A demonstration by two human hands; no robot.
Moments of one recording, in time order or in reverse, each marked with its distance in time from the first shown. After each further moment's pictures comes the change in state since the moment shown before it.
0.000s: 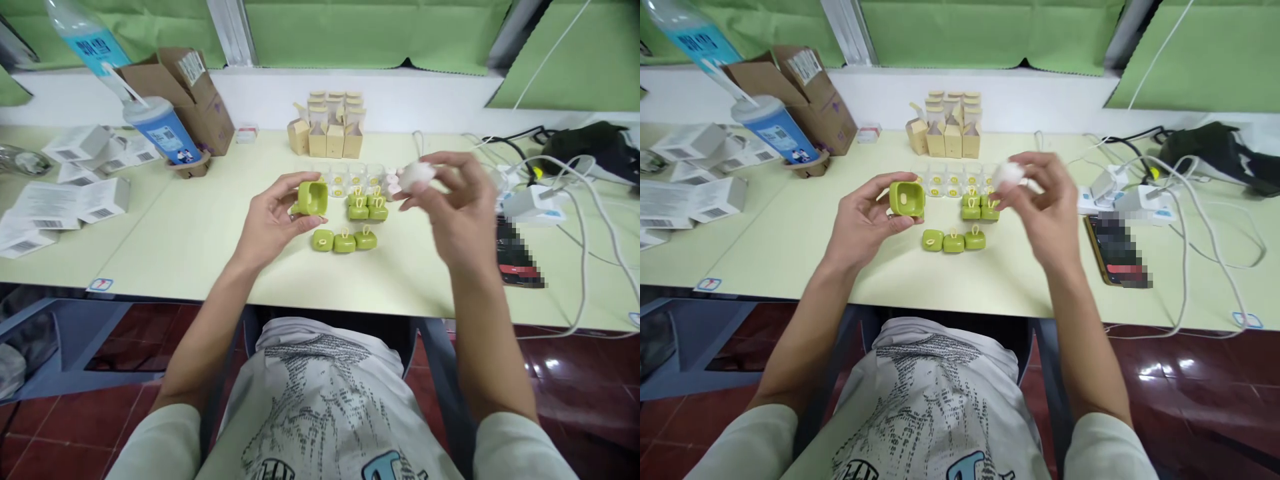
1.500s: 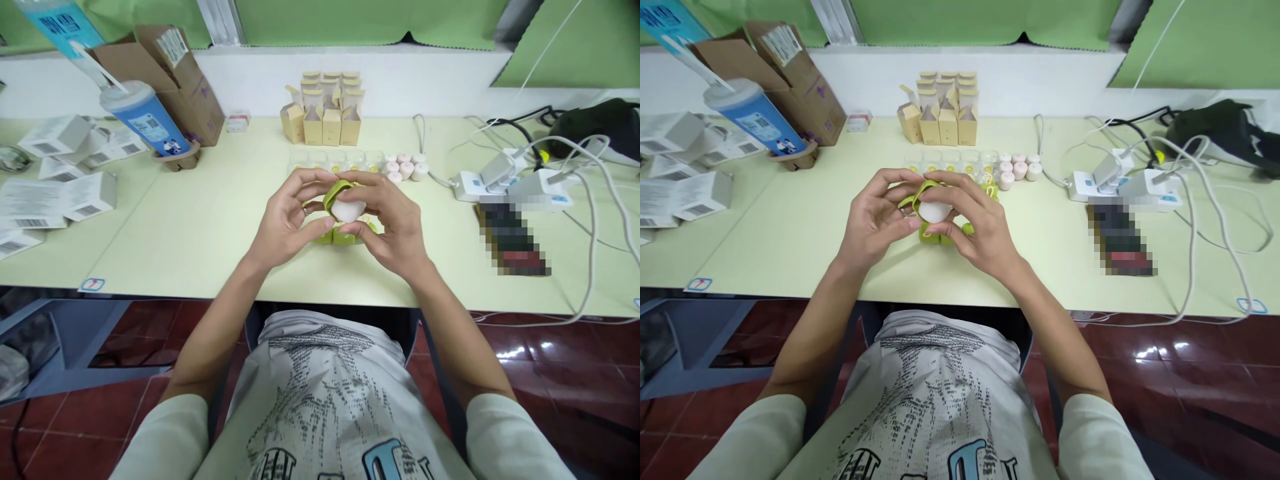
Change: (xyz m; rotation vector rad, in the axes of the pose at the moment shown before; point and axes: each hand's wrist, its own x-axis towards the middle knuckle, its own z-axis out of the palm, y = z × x) left_hand 0.000 0.004 0.024 -0.045 -0.102 0.039; right_hand -0.027 -0.009 0.060 -0.158 -0.271 -0.298
